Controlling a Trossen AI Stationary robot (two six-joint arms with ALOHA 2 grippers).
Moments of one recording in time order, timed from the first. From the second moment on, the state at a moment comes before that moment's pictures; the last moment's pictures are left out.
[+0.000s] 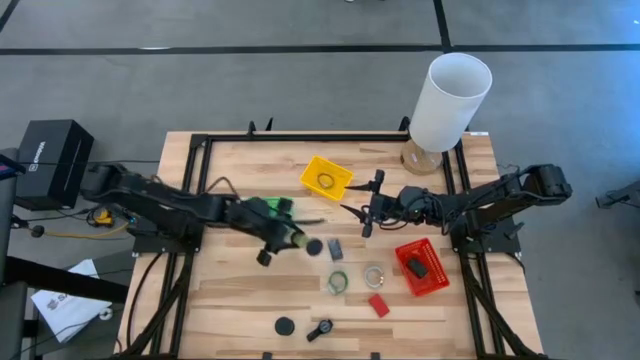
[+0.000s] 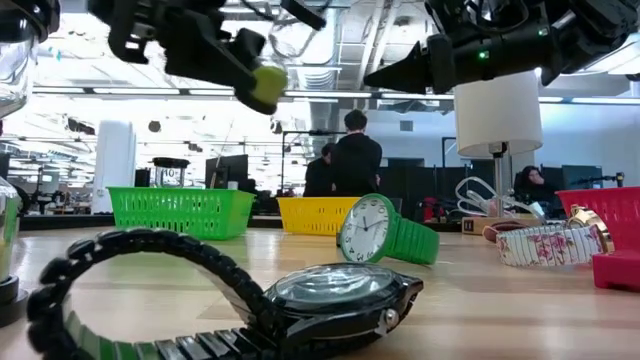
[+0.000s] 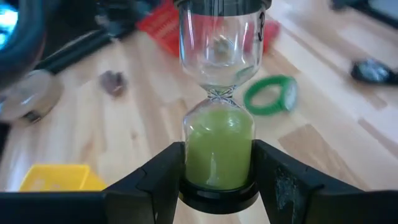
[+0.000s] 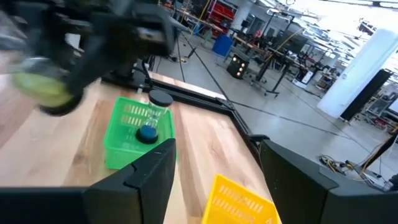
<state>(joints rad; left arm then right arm) -0.15 1.27 0.71 0.01 -0.02 0.39 0.04 1.36 0.51 0.76 0.33 -0.38</state>
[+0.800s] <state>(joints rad) -0.12 1.02 0.29 0.57 -0.30 0.14 0.02 1.56 0.73 0.83 0.15 0.04</state>
